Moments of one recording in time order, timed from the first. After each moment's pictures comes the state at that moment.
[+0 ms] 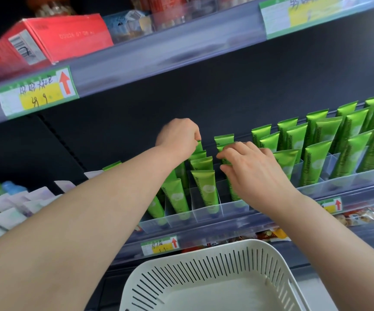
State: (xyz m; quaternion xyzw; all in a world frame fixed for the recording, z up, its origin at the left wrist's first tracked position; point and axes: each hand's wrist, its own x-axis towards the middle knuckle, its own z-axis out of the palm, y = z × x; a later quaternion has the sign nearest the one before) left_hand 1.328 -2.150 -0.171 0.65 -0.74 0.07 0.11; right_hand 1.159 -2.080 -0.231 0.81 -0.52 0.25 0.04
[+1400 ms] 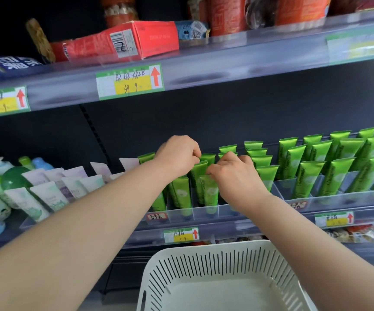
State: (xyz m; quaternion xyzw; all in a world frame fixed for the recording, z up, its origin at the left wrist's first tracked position) left_hand 1.405 -2.087 -0.167 0.67 -0.73 0.00 0.13; right_hand 1.247 -2.070 -0.224 0.86 -0.47 0.16 0.10
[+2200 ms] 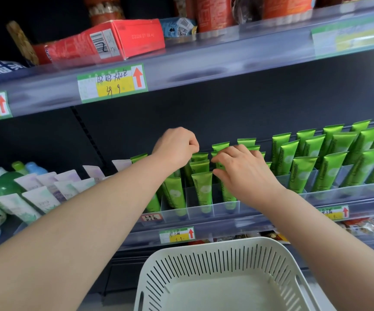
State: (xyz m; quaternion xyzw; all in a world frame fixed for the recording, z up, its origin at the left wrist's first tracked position) left_hand 1.394 -2.105 -0.164 0.67 -0.72 -0.02 0.18; right_hand 1.217 -2.072 -0.216 0.84 -0.49 0.20 0.07
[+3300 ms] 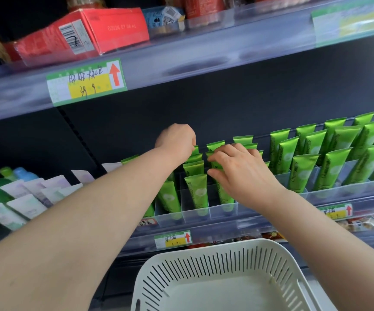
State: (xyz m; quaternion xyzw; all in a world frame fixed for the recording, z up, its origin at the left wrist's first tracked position) left_hand 1.380 -2.144 -0.173 0.67 -0.73 0.05 0.08; right_hand 1.212 -2.082 -0.220 0.85 -0.49 0.21 0.04
